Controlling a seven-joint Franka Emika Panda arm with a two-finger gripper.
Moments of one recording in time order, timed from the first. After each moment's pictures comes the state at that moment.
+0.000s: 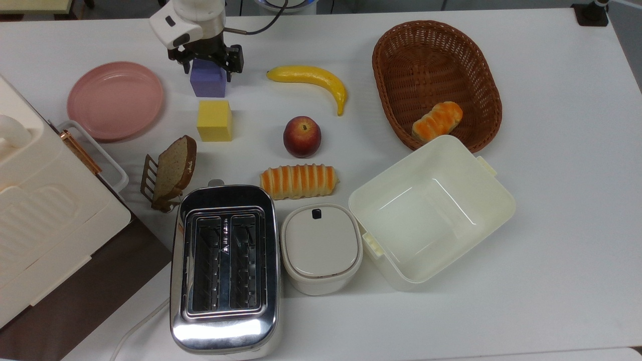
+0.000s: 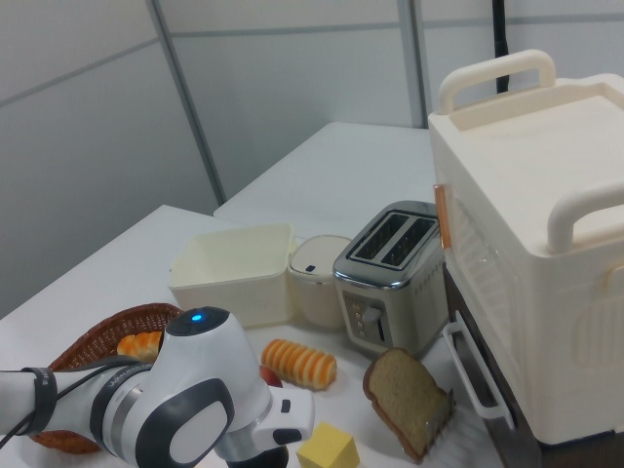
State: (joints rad) arm 0.74 -0.18 -1.00 -2.46 -0.41 2.31 0.14
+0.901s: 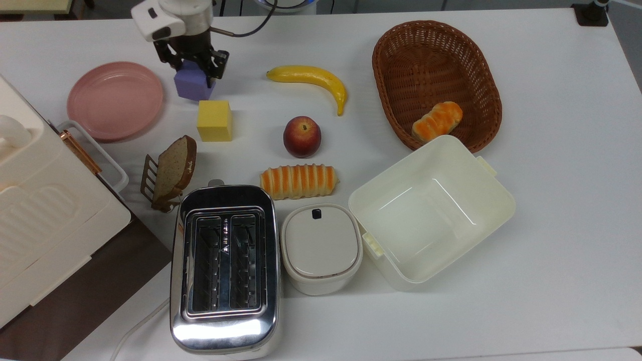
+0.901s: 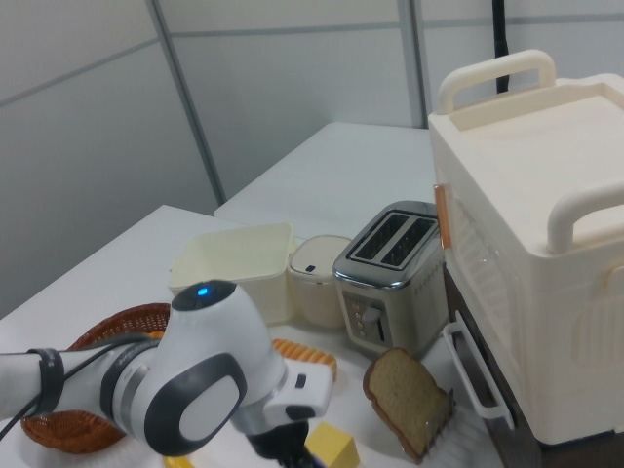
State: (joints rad) arm 0.77 -0.18 -1.04 -2.36 -0.41 2.31 0.25
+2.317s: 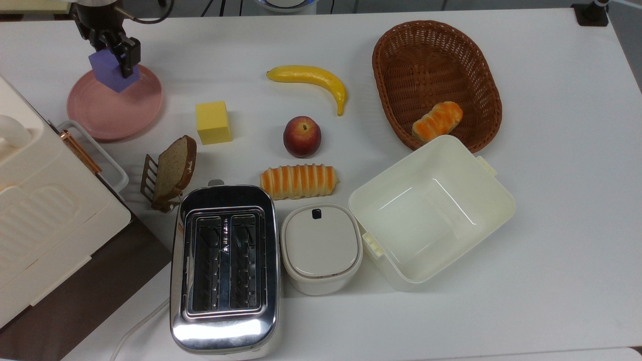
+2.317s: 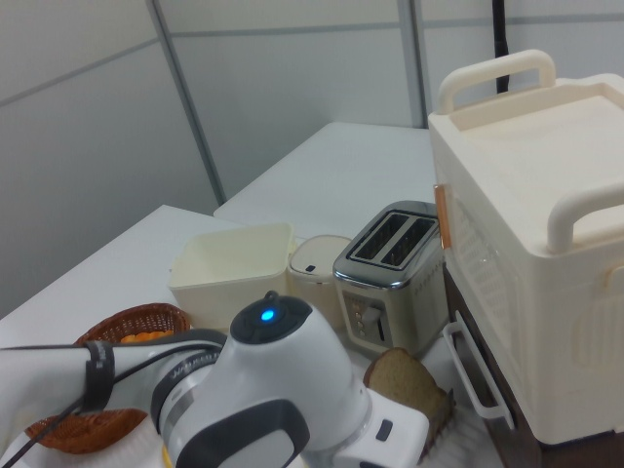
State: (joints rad) arm 0.67 -0.09 -1.20 -2.21 -0.24 2.35 0.20
